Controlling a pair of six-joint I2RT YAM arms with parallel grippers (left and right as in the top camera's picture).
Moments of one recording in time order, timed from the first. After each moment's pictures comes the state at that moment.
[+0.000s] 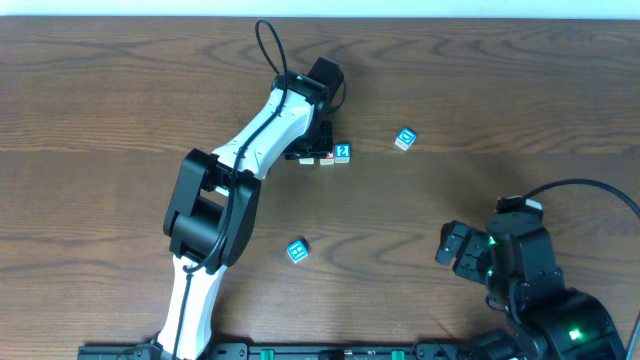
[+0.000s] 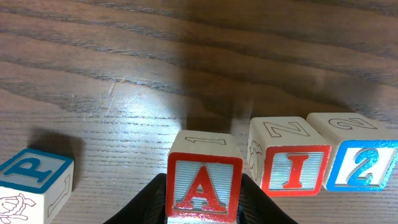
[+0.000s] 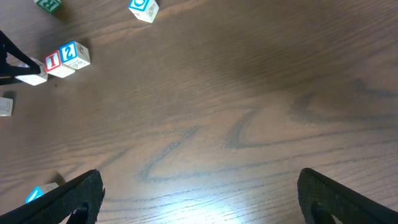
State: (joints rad) left arm -0.49 2.24 1.81 -1.07 0.01 -0.52; right arm 0.35 0.69 0.83 -1.09 0.19 0.65
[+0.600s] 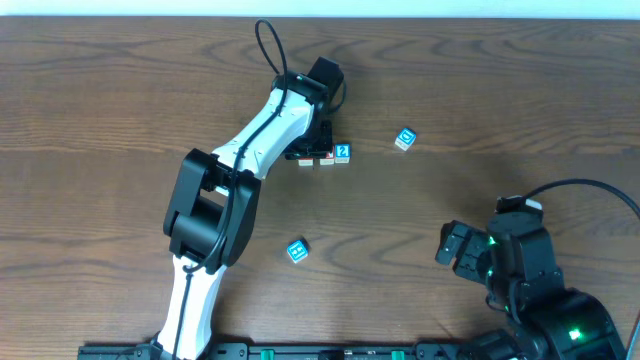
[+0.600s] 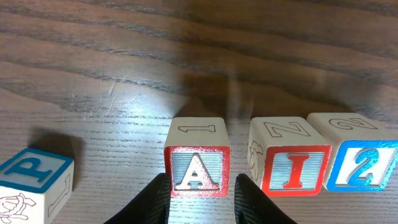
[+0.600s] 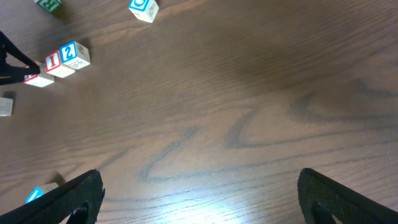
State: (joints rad) left arm -0.49 2.24 1.81 -1.07 0.01 -0.52; right arm 0.35 0.69 0.83 -1.09 0.19 0.65
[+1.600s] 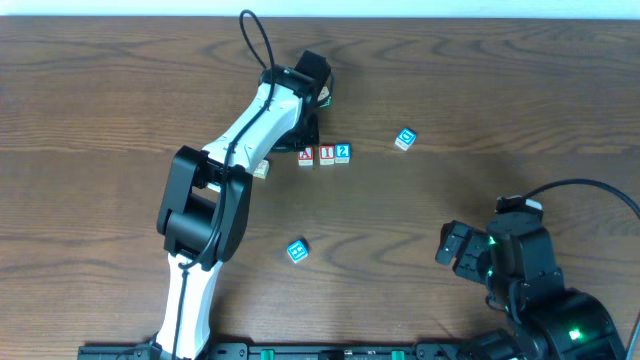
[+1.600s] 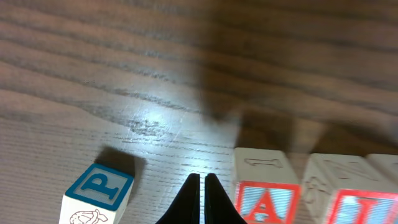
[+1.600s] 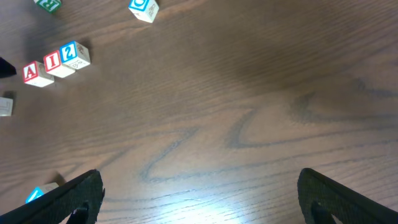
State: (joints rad) left arm -0.44 2.24 1.81 -1.07 -0.08 -0.51; right arm 0.35 0.69 0.83 -1.09 0.19 0.65
